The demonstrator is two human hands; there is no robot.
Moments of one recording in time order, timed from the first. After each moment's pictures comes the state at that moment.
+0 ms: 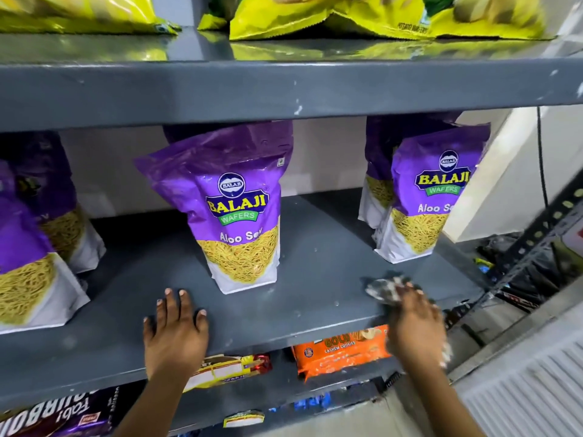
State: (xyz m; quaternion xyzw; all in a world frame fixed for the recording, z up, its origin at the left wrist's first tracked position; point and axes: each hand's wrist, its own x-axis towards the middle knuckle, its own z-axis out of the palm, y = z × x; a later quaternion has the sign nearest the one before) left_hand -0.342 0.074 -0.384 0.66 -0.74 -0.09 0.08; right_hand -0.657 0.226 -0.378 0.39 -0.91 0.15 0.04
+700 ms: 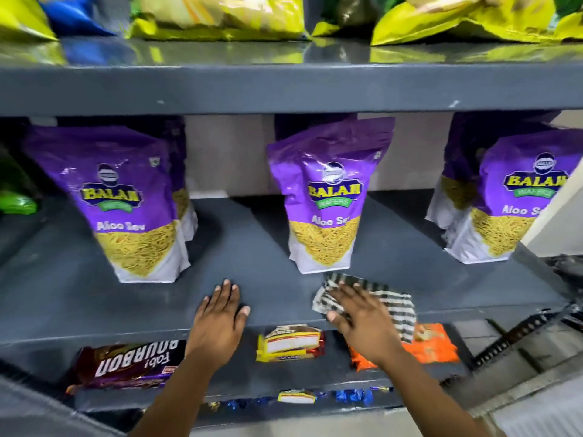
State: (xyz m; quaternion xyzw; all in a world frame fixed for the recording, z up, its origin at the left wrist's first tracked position) left_hand -0.244 0.080 -0.376 0.58 -0.80 -0.11 0.06; right_hand -0.495 0.160 -0.374 0.65 -0.75 0.15 -0.07
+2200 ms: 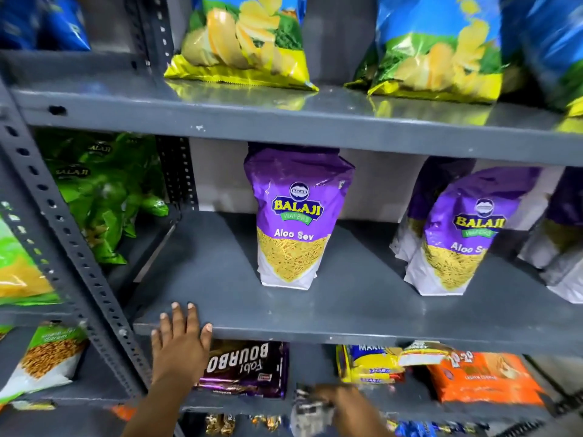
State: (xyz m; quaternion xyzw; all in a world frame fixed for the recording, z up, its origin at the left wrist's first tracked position) left_hand 0.051 0.044 -0.382 0.73 -0.67 -0.09 0.08; right_hand -0.201 0.166 -0.362 0.67 -0.67 0.05 -0.31
